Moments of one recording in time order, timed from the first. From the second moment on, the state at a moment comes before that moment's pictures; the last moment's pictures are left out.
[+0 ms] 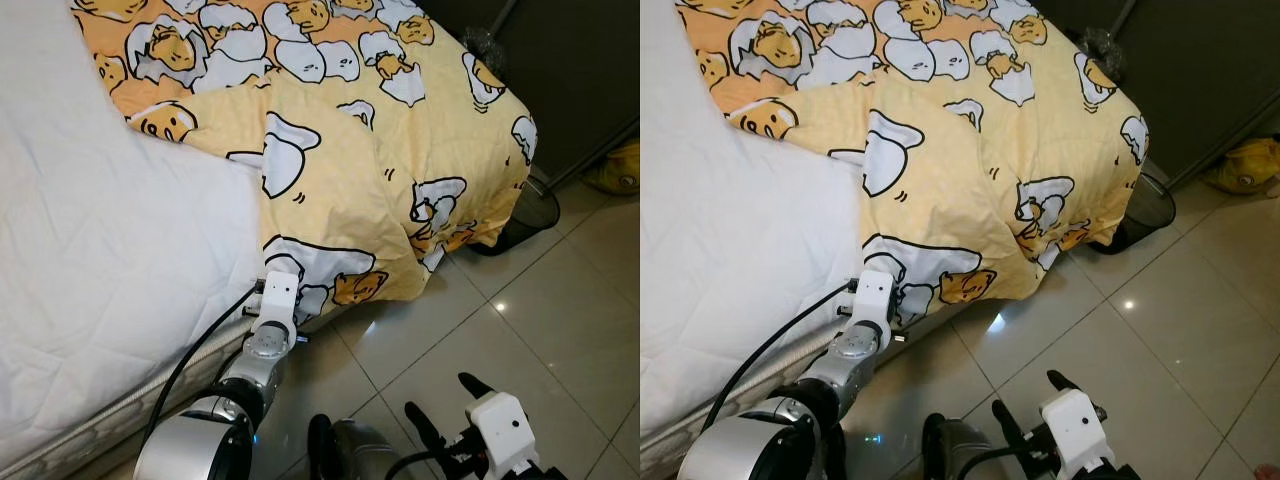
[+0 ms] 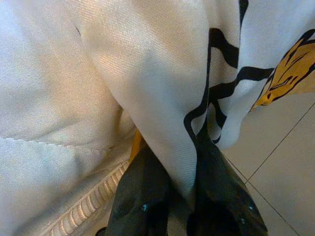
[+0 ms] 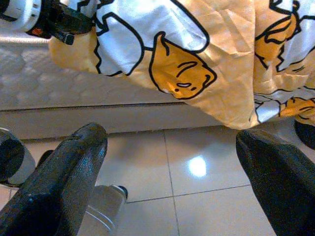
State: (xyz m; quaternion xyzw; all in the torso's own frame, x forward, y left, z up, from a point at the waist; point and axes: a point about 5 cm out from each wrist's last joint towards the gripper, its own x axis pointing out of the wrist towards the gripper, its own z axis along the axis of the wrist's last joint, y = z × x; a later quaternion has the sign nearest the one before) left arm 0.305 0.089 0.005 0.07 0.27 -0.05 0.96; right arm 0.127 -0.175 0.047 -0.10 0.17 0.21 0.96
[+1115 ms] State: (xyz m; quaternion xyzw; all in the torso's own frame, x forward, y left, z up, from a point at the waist) left arm 0.283 0.083 -0.013 0.11 0.26 -0.17 0.94; right arm 0.177 -0.163 0.029 -0.08 0.14 0.18 0.97
